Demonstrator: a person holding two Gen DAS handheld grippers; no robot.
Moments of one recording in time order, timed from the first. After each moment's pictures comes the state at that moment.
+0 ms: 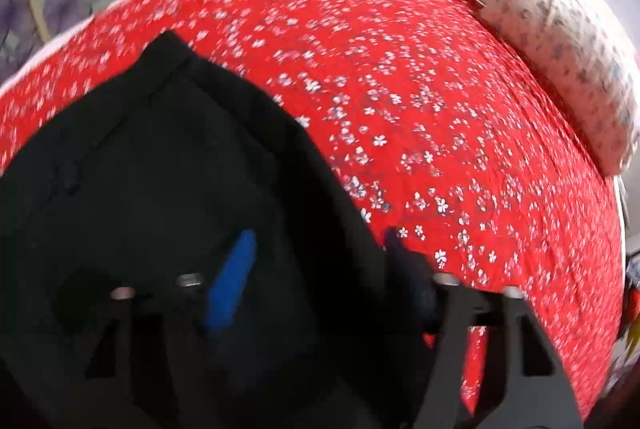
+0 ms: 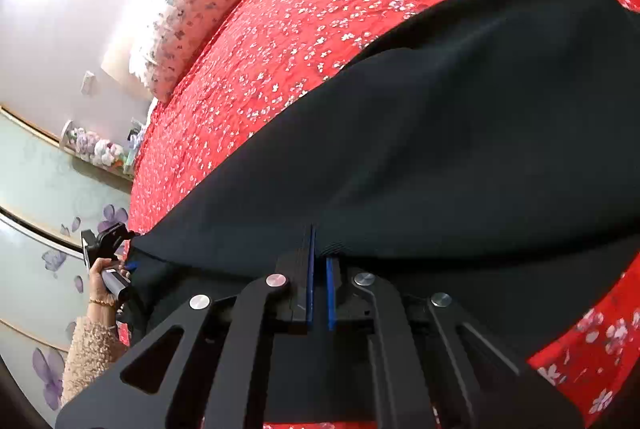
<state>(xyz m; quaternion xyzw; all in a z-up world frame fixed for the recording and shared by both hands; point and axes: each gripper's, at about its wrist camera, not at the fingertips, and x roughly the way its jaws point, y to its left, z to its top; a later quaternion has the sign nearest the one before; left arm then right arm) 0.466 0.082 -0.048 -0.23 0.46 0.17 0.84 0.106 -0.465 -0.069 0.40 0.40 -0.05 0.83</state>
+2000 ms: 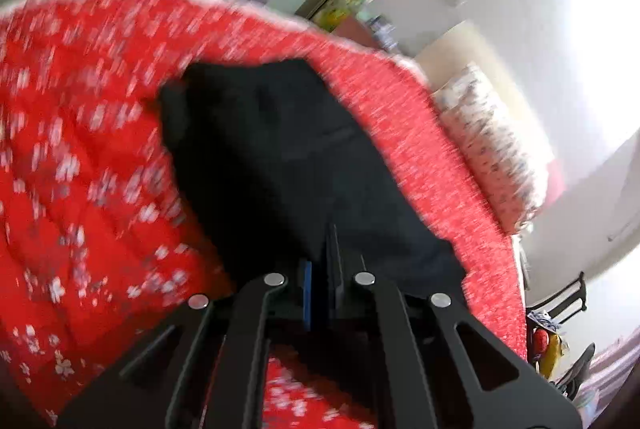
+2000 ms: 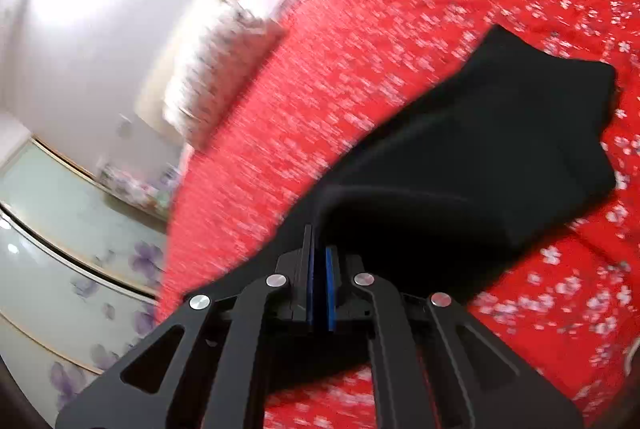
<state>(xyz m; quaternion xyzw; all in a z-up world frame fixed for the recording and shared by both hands) 0.080 0.216 -0.042 -0.42 0.30 0.12 0.85 0.048 -0.502 -0.031 0.43 0.33 -0.06 0.84</state>
